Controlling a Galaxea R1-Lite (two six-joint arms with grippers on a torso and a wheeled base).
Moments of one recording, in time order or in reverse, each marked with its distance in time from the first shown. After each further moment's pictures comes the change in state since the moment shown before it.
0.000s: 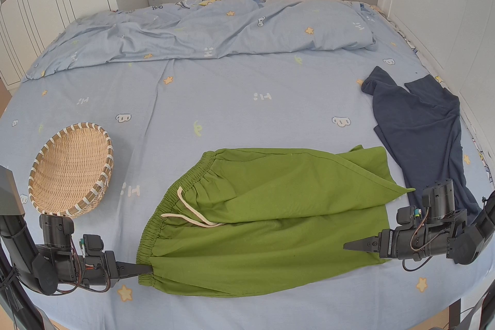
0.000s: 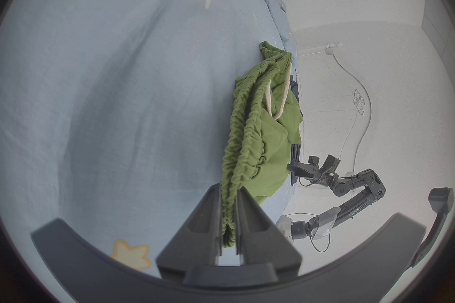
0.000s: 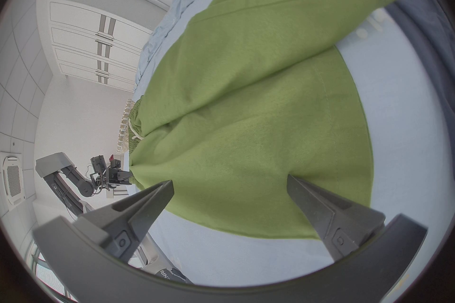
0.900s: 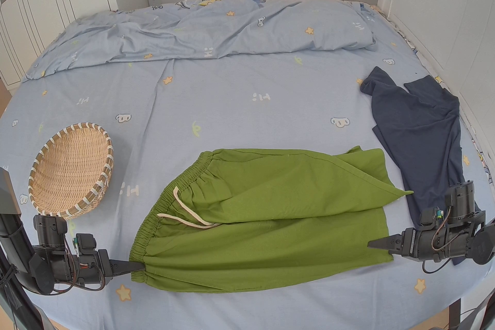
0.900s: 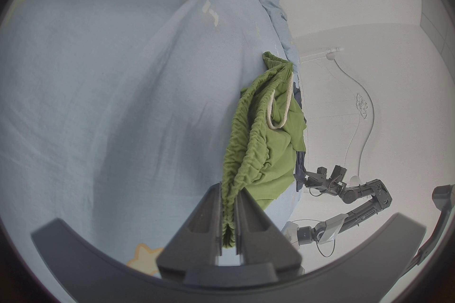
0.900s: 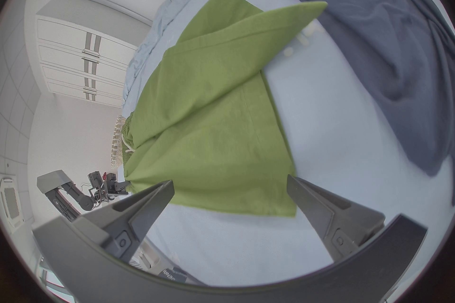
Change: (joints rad) left arm 0.066 0.006 0.018 -0.030 0.002 0.035; right arm -0.135 -0.120 0.073 0.076 0.001 0.002
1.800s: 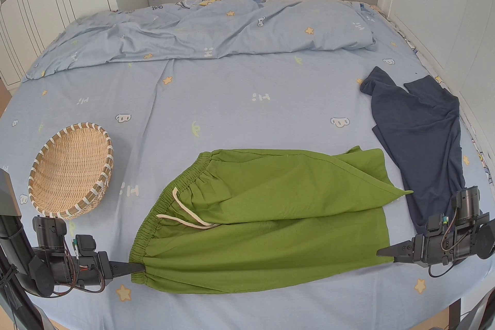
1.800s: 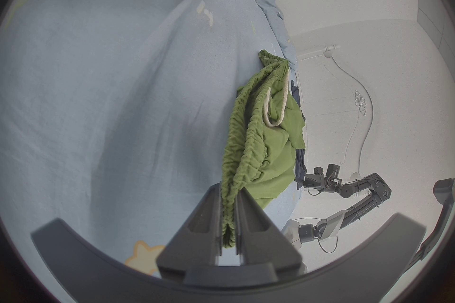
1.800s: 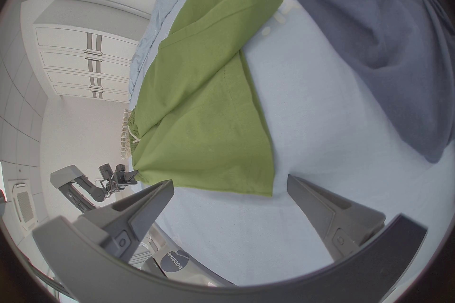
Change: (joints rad) left arm -0.003 0.001 0.024 -0.035 -0.005 0.018; right arm -0.147 0.019 0.009 0.117 0.191 -0.138
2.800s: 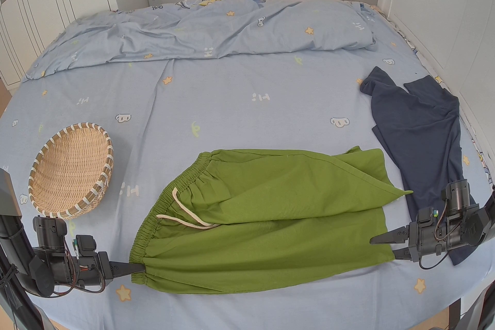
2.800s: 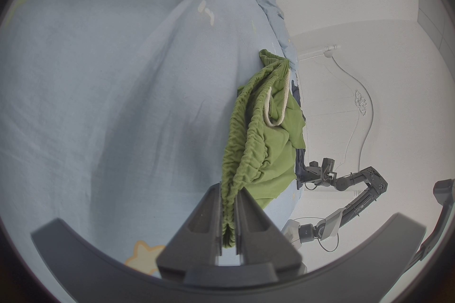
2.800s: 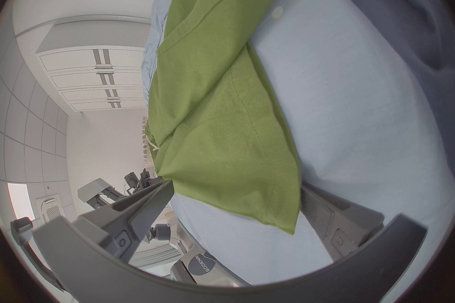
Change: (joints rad) left arm -0.001 0.003 0.000 0.000 0.000 -0.001; right arm -0.015 0.138 -0.120 0.006 0.176 0.090
